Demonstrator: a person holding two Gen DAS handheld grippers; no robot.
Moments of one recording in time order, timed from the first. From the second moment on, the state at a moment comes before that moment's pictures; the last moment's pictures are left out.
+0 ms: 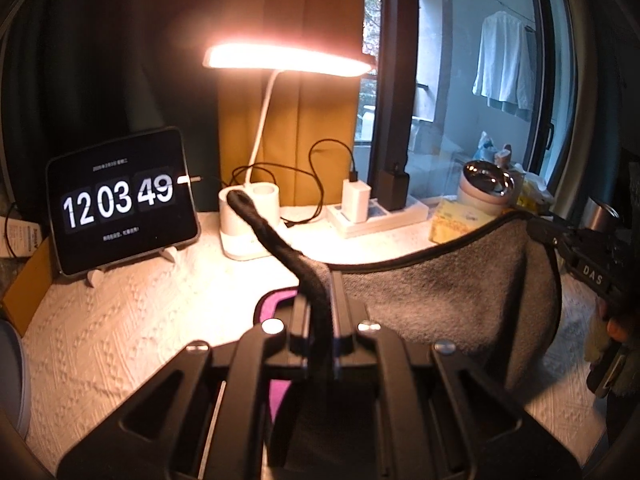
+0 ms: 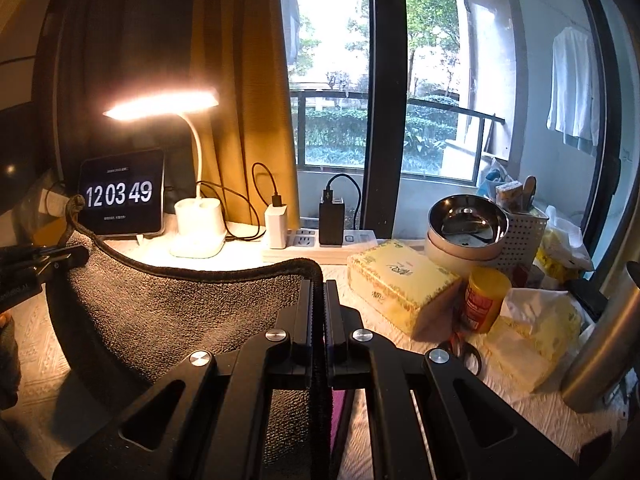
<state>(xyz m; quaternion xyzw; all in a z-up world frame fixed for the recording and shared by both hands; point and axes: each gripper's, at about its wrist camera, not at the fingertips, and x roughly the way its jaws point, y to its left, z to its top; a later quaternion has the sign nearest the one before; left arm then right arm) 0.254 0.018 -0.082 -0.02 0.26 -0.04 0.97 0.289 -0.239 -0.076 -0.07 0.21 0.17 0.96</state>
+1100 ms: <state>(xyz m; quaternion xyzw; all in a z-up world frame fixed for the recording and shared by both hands) 0.357 0.035 -0.161 -0.07 0.38 -0.01 0.92 0.384 -0.219 -0.137 -0.09 0.32 0.16 0.93</state>
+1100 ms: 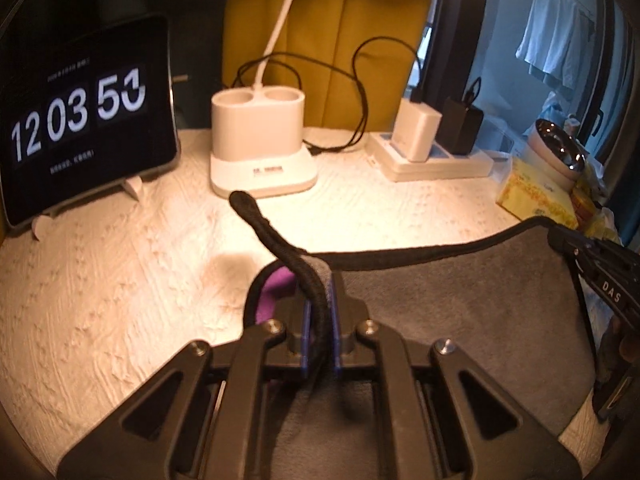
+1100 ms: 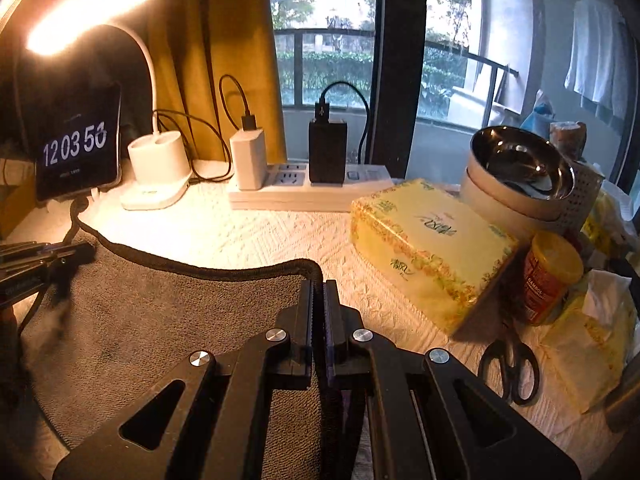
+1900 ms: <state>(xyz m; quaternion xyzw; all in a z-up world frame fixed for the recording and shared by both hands) 0.359 0.041 -0.160 -0.07 0.41 0.00 0.91 0.409 -0.212 -0.157 -0.11 0.40 0.12 0.90</state>
